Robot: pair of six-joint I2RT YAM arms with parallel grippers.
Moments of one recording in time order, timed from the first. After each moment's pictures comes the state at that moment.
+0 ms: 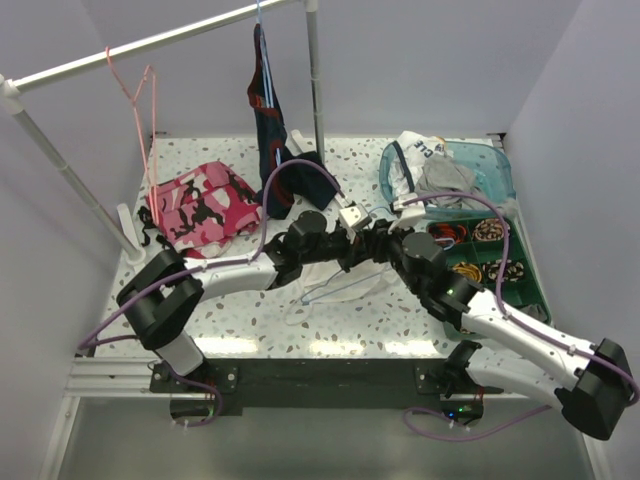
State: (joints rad) left arm -0.87 1.64 0.91 0.47 0.35 -0.15; right arm 0.81 0.95 0.64 0.08 0.41 0.31
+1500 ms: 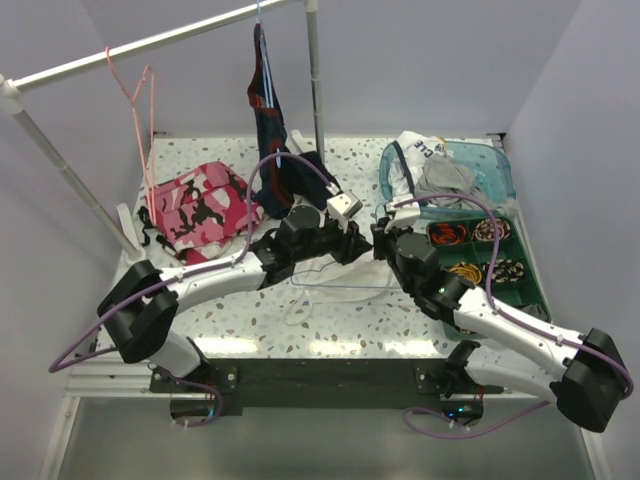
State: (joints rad) left arm -0.87 1.53 0.93 0.34 0.21 -0.25; right arm 0.81 1.01 0.61 0.18 0.53 0.19
